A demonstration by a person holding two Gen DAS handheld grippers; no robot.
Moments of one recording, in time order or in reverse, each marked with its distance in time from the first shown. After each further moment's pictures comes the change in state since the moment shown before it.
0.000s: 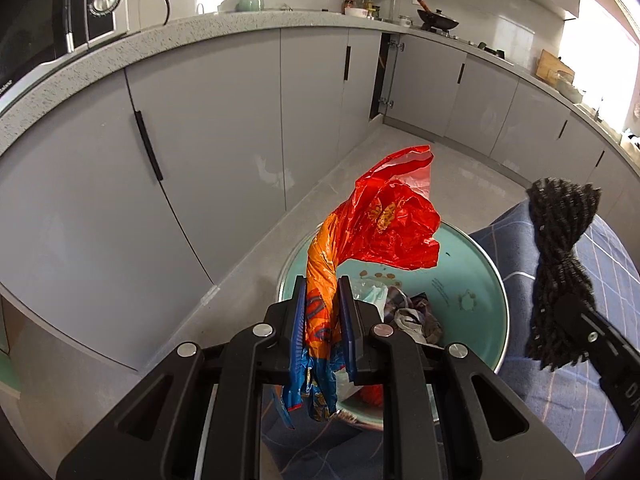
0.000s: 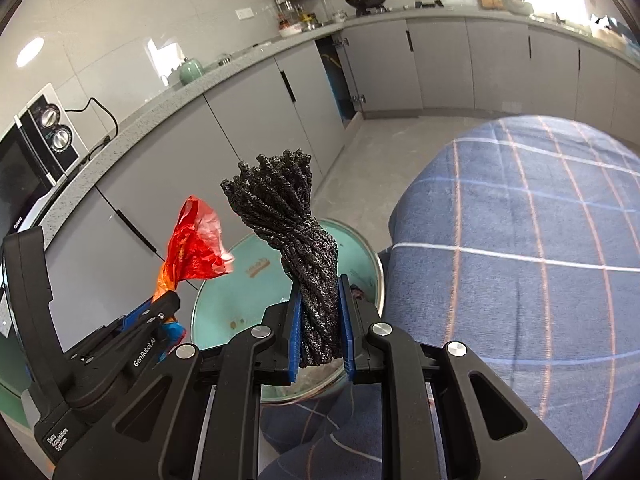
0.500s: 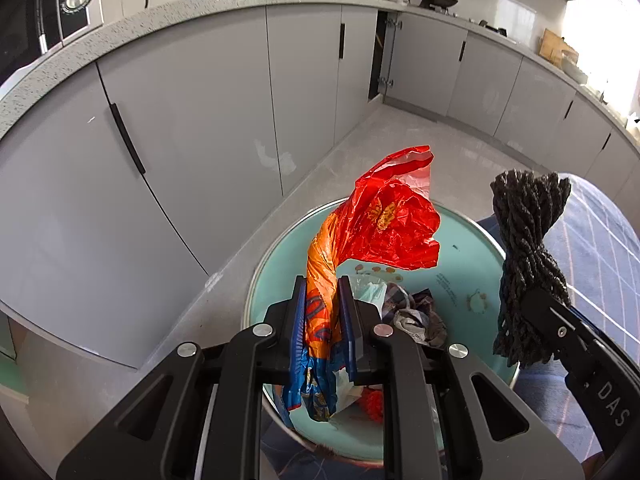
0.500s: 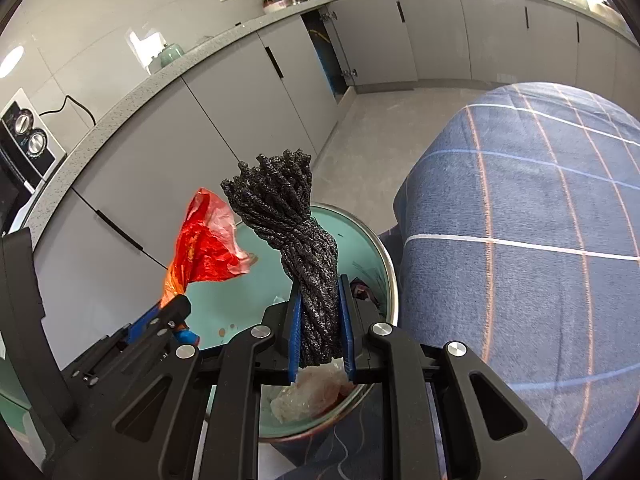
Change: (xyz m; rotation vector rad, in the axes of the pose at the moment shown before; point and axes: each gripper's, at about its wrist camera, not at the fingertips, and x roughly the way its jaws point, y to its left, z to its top) left arm 0.043 -0.013 0.009 0.032 0.072 0.019; right arm 0.052 -0.005 0.009 0.054 0.084 -0.012
